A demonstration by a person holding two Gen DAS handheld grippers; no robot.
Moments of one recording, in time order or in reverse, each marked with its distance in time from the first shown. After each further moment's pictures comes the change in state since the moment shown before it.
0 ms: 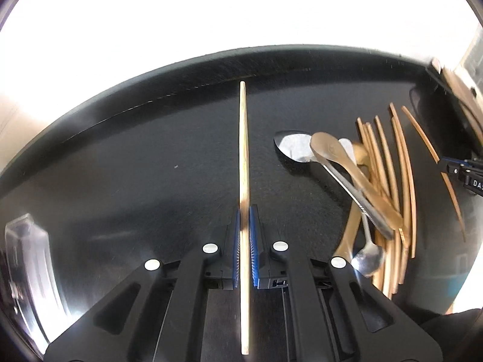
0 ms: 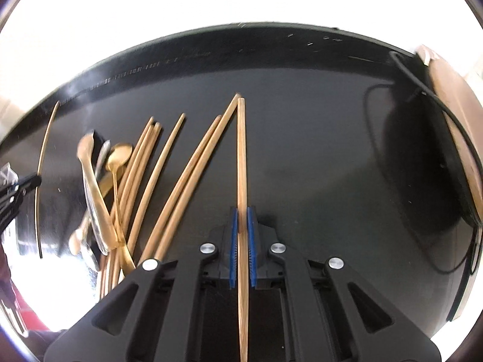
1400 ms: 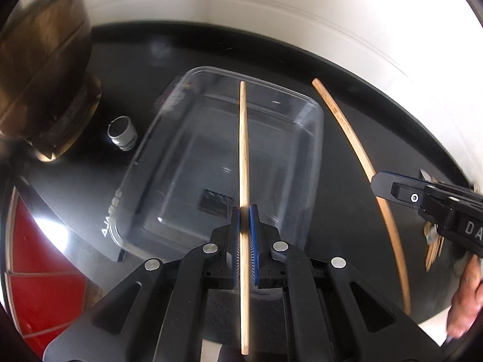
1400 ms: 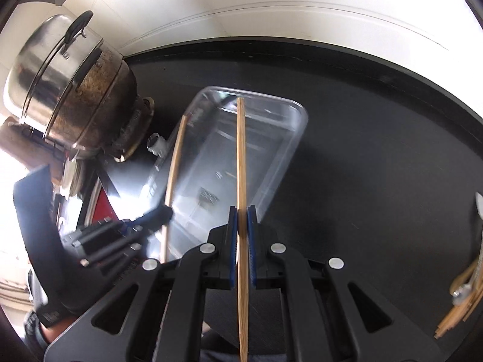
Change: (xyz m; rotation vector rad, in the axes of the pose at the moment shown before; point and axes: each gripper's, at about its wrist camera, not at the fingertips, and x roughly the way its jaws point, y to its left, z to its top) left arm -0.135 0.328 -0.201 -0.607 0.005 0.103; right arm -0.086 0.519 -0.055 -0.475 0.129 0.527
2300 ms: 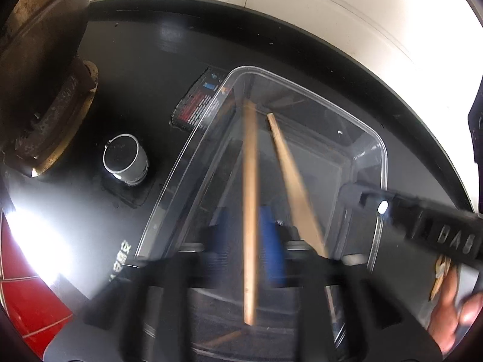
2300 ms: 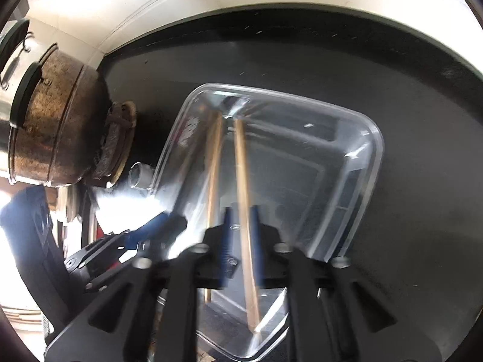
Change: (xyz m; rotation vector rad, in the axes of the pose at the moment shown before) left arm 0.060 0.062 0.052 -0.060 0.055 -0.017; right arm 0.101 0.000 0.066 0.093 0.100 0.010
